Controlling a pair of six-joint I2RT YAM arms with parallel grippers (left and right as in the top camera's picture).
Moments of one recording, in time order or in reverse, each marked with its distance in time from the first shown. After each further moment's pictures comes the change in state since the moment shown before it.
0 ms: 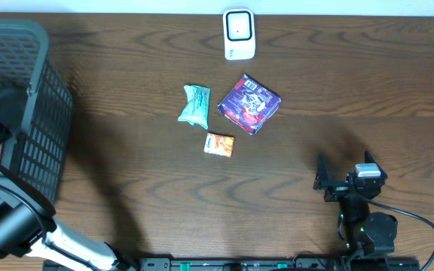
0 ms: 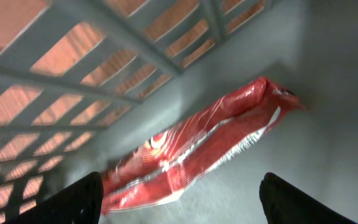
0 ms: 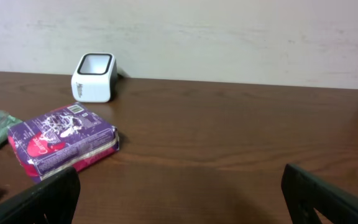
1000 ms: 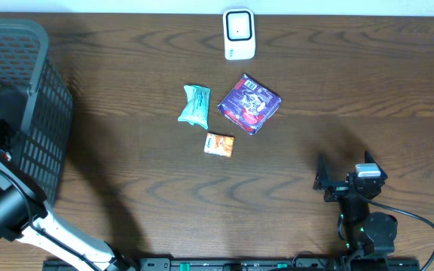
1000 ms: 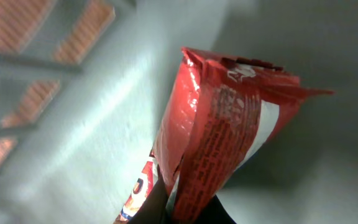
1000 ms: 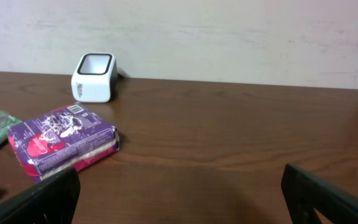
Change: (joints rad) left arm 0.002 0.150 0.037 -0.001 0.124 0.119; right arm 0.000 0.000 0.000 0.000 0.000 0.000
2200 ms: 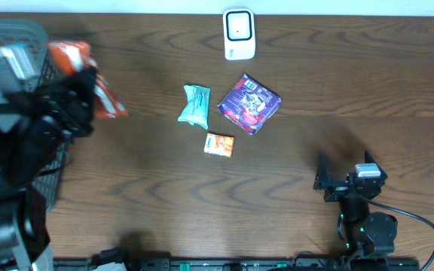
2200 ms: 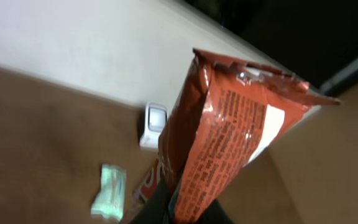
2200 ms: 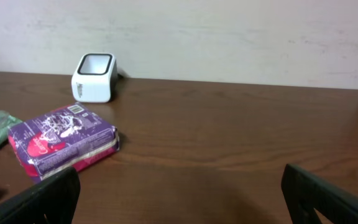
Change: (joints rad) left arm -0.547 -1.102 -0.035 -0.117 0.774 -0.510; right arm 0.000 0.000 0.000 0.000 0.000 0.000
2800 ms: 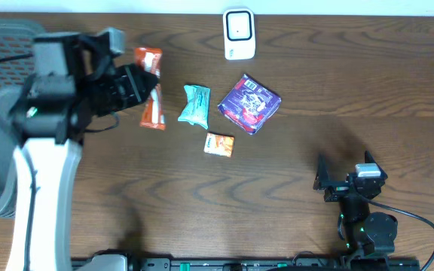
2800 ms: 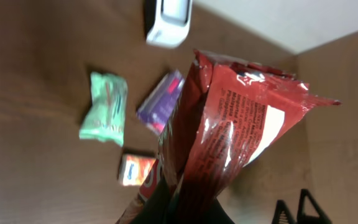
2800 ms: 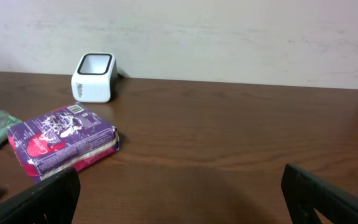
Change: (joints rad) left arm -0.233 0.388 0.000 -0.126 -0.041 0.063; right arm 0.000 0.000 0.000 0.000 0.000 0.000
